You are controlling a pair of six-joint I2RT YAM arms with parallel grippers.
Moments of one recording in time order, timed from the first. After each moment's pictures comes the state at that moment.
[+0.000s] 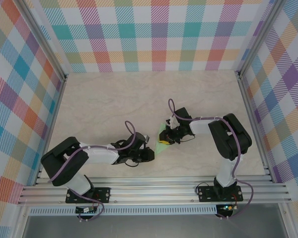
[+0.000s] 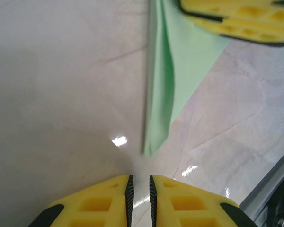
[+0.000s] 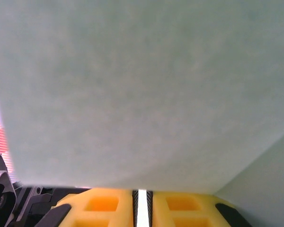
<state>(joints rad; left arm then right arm) -0.89 1.53 0.55 0.08 0.25 -0.92 0.48 1.86 0.89 -0.18 -0.78 0.68</state>
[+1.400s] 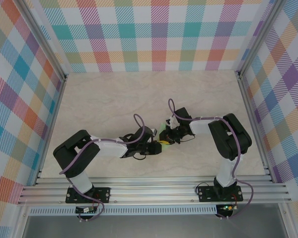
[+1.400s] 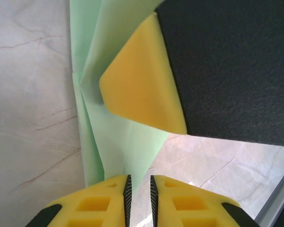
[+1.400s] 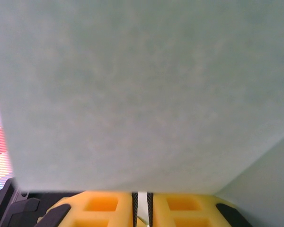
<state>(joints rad) -0.87 1.70 0.73 0.15 0.24 -0.83 0.48 1.86 0.89 -0.18 -0.78 0.68</state>
